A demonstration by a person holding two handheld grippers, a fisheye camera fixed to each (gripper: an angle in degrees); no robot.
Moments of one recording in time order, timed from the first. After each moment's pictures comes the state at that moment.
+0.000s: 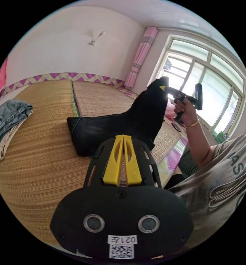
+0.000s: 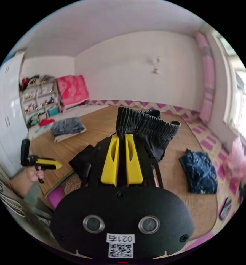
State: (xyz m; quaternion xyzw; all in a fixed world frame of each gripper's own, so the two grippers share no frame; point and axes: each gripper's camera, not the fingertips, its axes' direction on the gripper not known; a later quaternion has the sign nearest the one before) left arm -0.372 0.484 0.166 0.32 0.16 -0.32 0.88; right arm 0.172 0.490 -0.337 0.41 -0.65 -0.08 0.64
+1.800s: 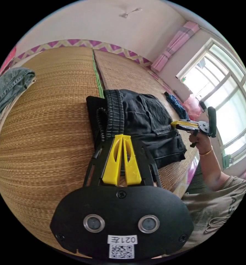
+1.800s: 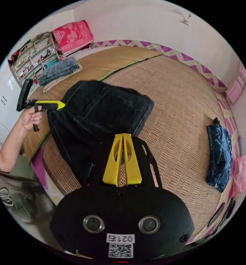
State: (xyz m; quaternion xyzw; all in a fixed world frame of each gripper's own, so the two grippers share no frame) left arm -0.325 0.557 0.629 0.17 0.20 -0.42 0.87; right arm -0.302 0.395 -0.358 0.23 -0.59 -0.33 0.70
